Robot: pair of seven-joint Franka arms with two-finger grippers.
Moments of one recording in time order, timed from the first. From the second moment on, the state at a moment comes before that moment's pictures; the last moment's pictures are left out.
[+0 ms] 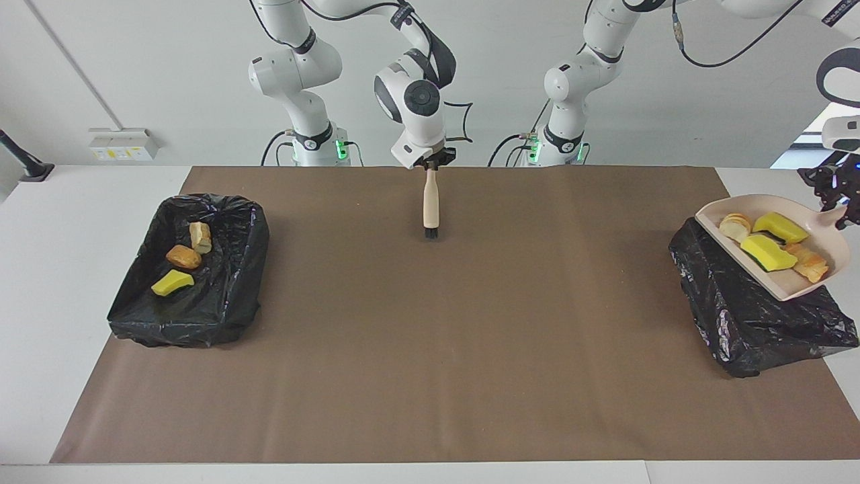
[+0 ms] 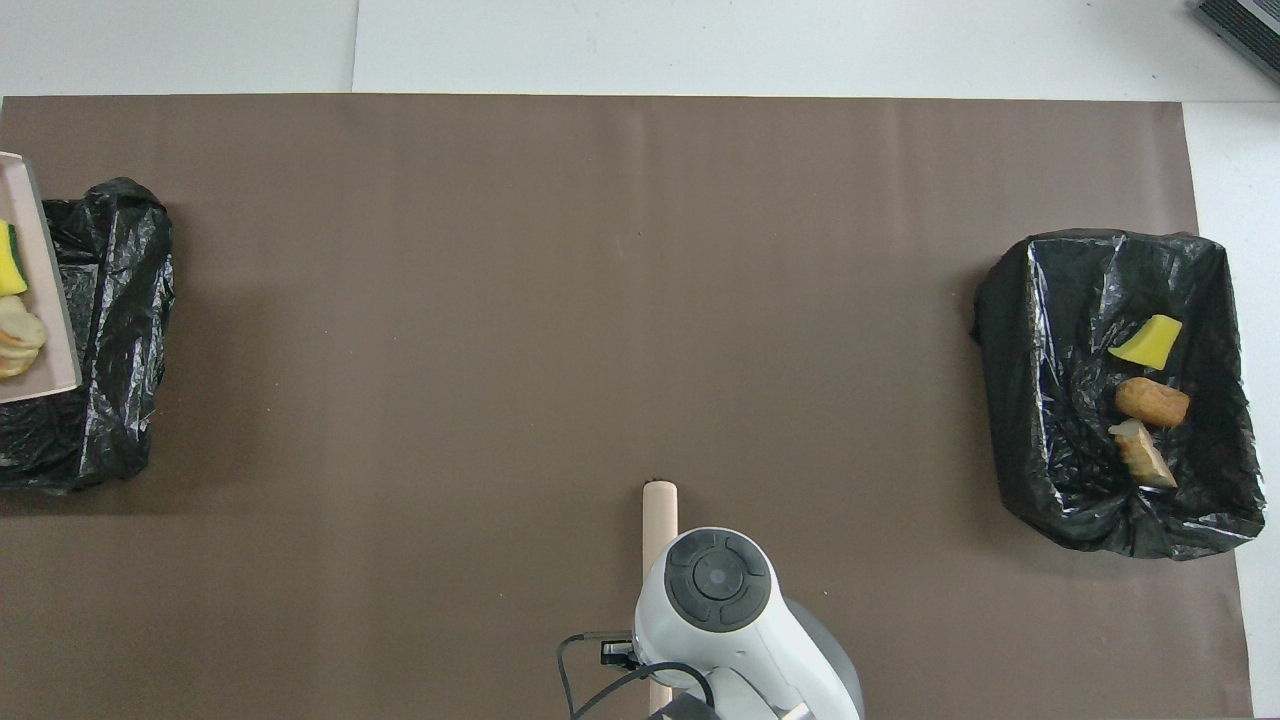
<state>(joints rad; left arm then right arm) 0.53 0.19 -0.10 -1.55 0.15 1.97 1.84 0.39 -0.04 0.41 -2.29 0.39 1.98 0.63</state>
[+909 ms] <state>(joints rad) 0.51 0.27 -0.12 -1.61 0.85 2.18 1.79 0.39 -0.03 0.40 -2.32 0.39 2.01 0.63</state>
